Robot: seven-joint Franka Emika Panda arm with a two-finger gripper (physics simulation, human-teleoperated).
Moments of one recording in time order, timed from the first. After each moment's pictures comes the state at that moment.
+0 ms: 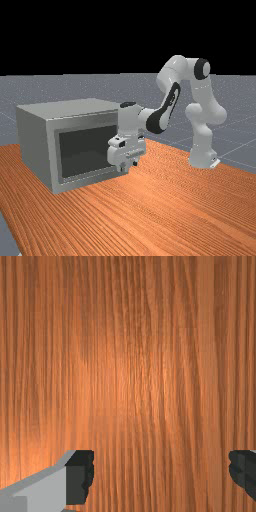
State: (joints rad) arm 0.00 0.39 0.00 -1.96 0.00 2.36 -0.79
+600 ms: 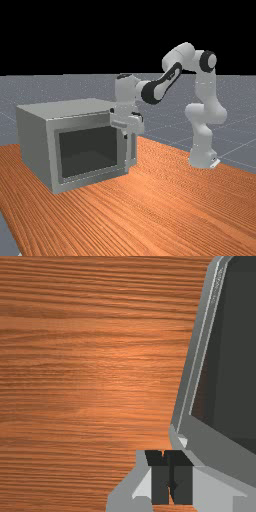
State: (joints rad) arm 0.05 0.14 -0.17 -2.00 0.01 2.08 0.61
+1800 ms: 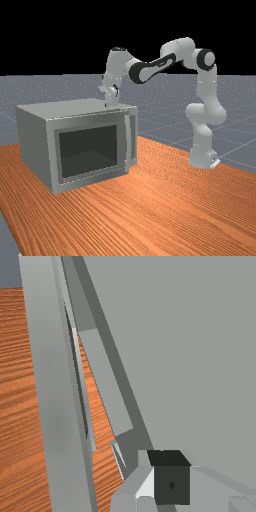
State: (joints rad) arm -0.04 0.04 -0.28 -1.85 -0.29 2.02 0.92
